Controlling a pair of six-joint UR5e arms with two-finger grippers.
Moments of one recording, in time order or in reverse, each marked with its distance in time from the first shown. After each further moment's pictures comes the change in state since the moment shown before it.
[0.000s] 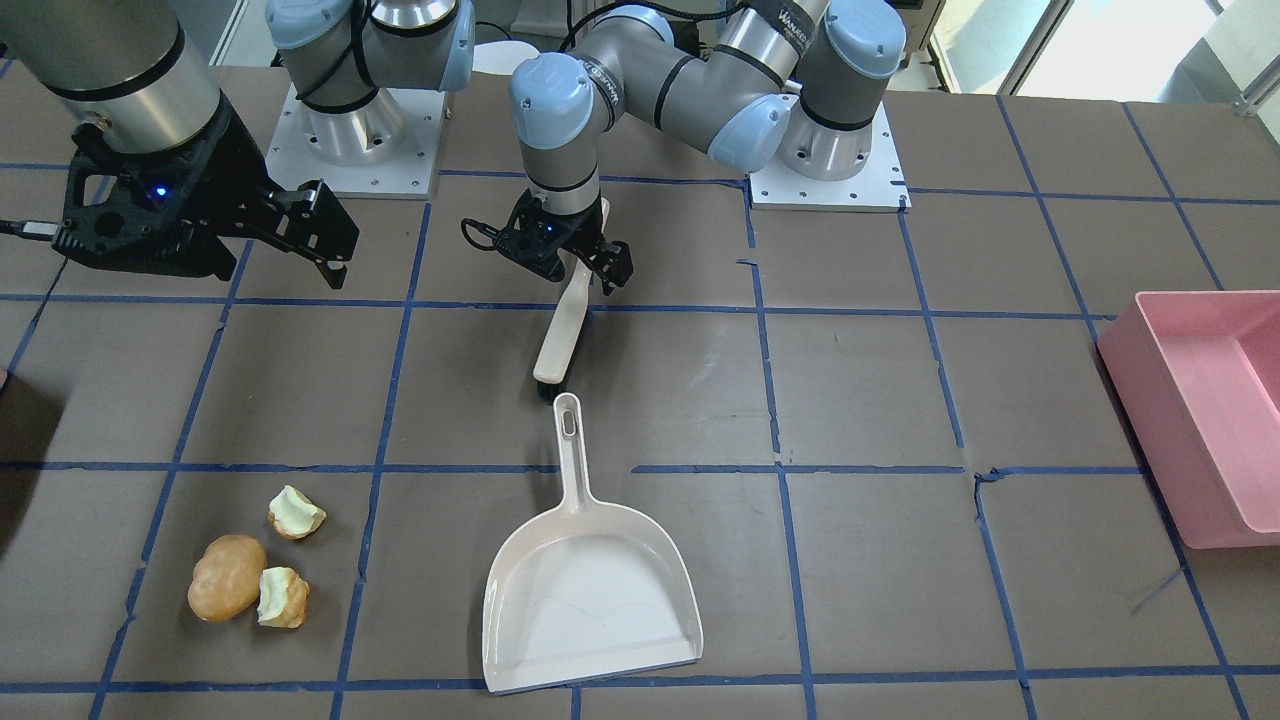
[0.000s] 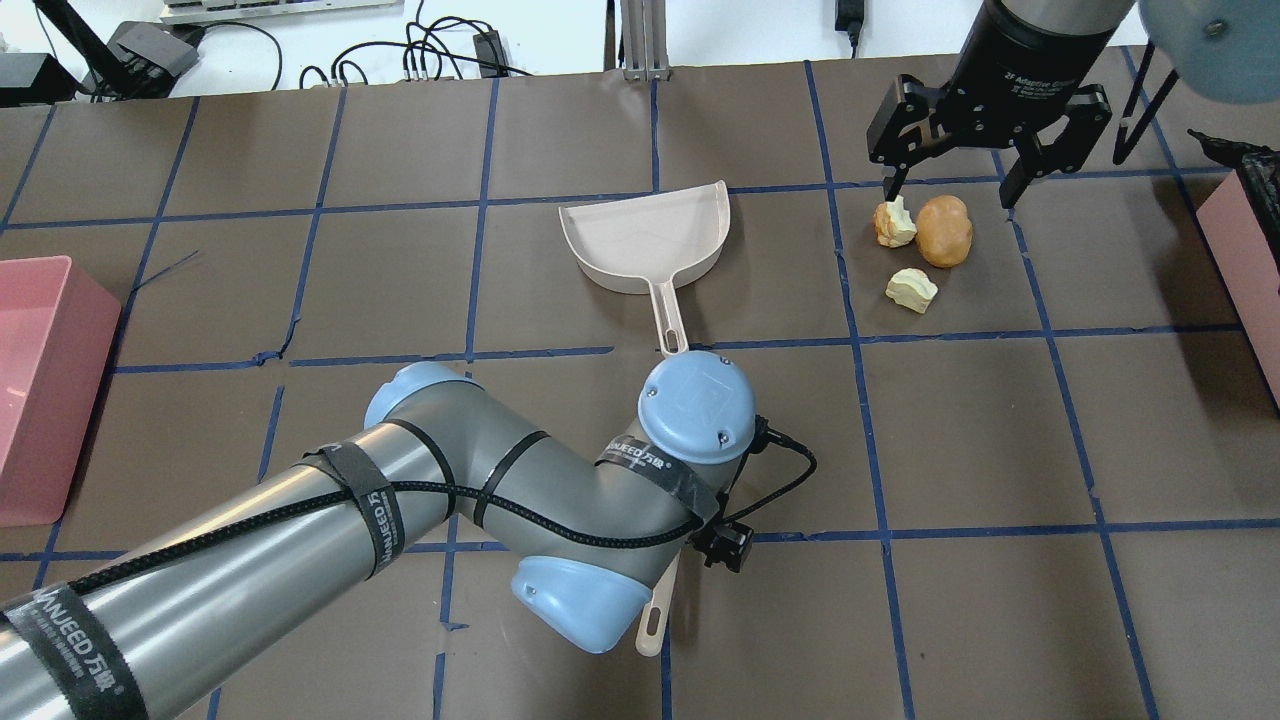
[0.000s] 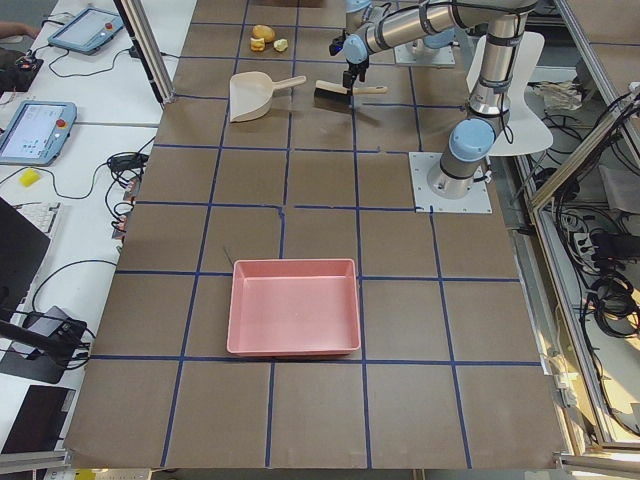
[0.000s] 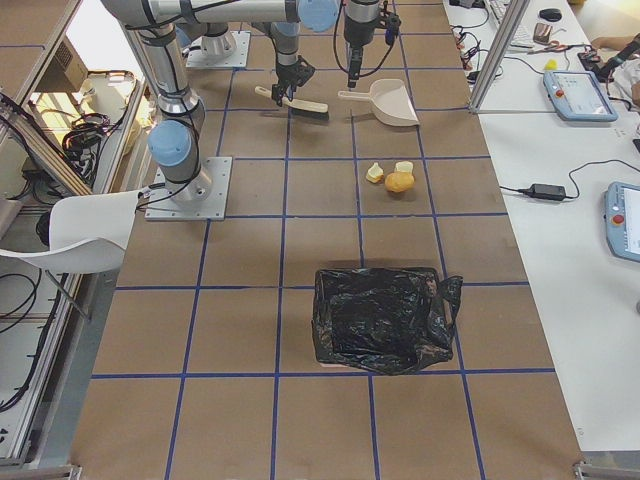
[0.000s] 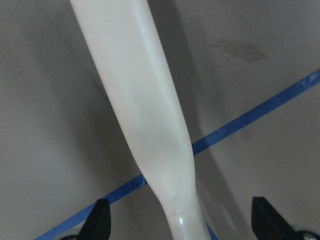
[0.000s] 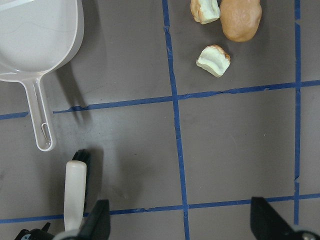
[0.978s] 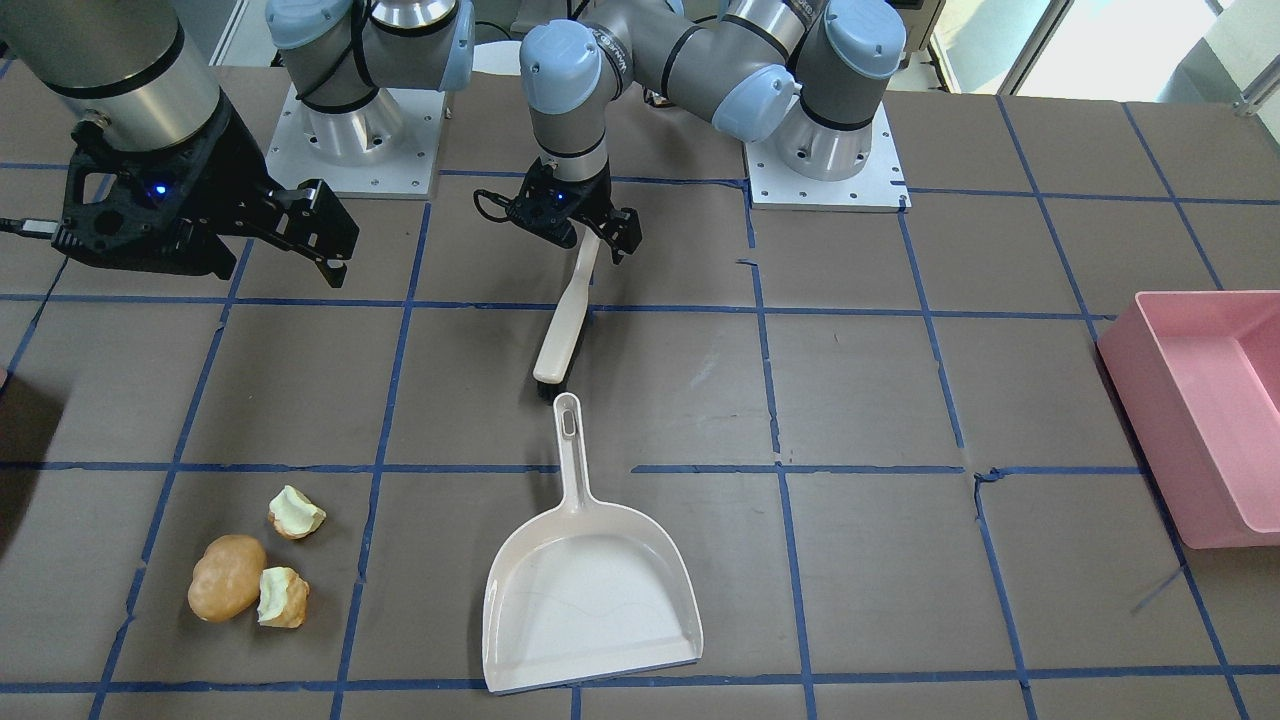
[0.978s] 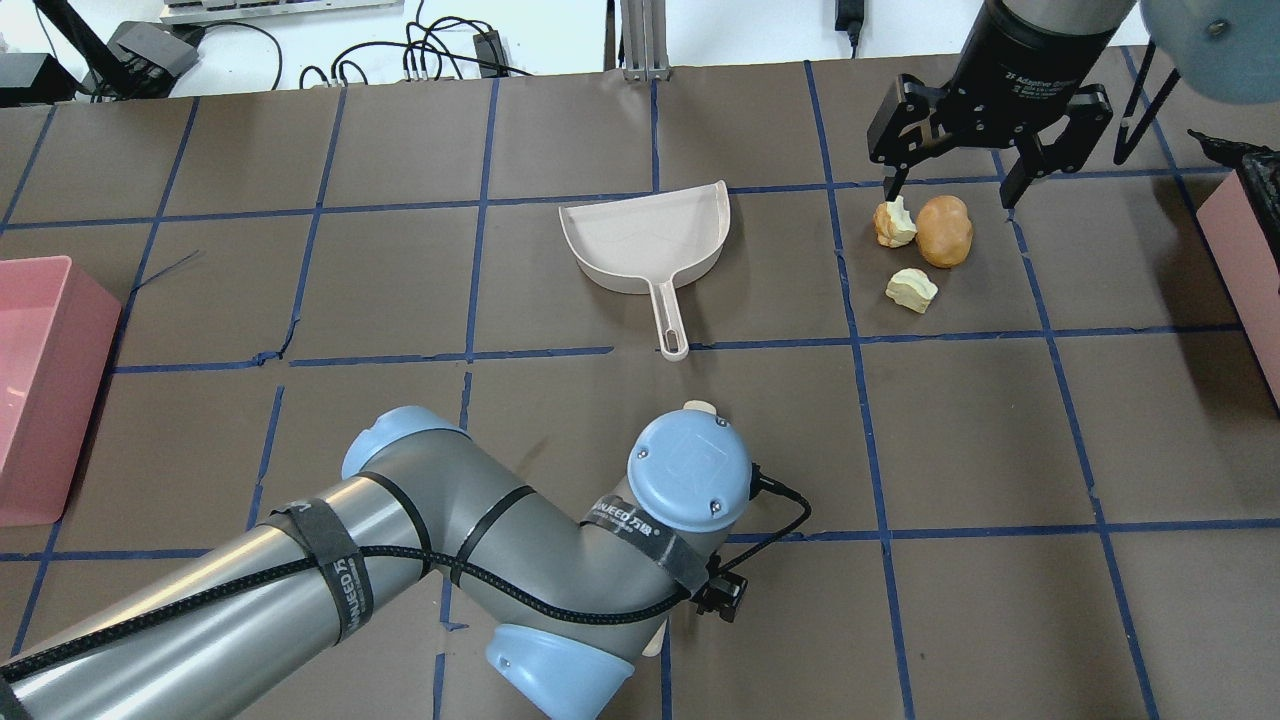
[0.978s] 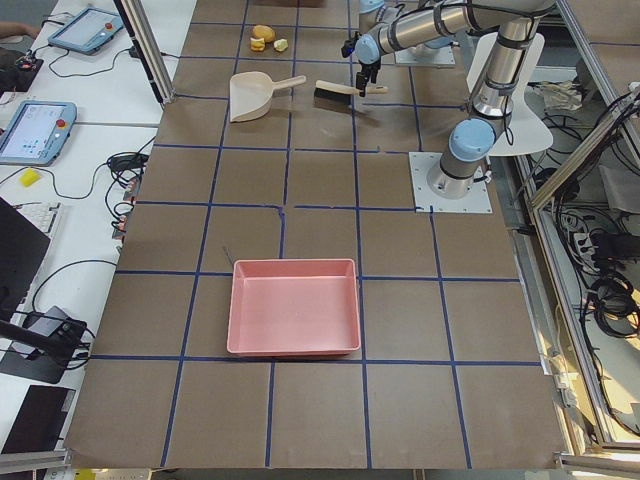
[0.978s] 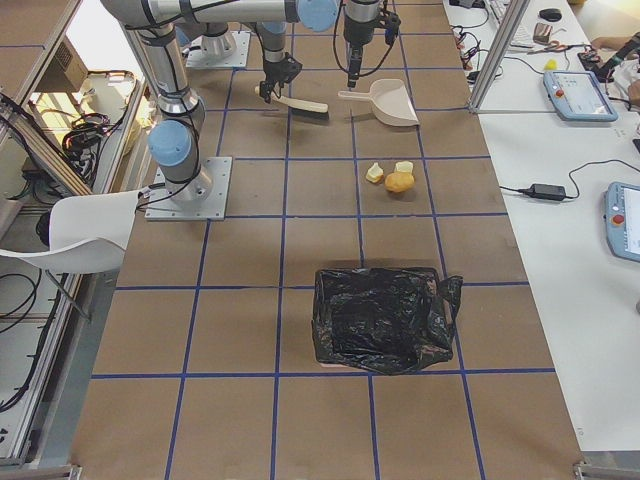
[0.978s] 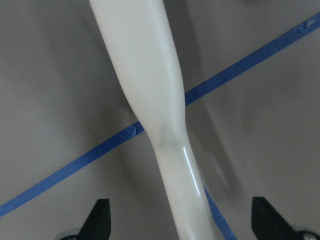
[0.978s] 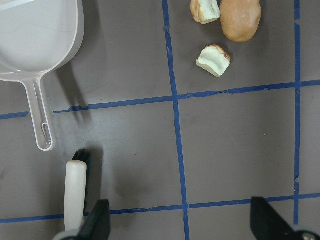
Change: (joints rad) left arm -0.045 0.070 -0.077 -0.013 0.002 -0.076; right arm 0.000 -0.002 0.000 0.001 0.000 0.000
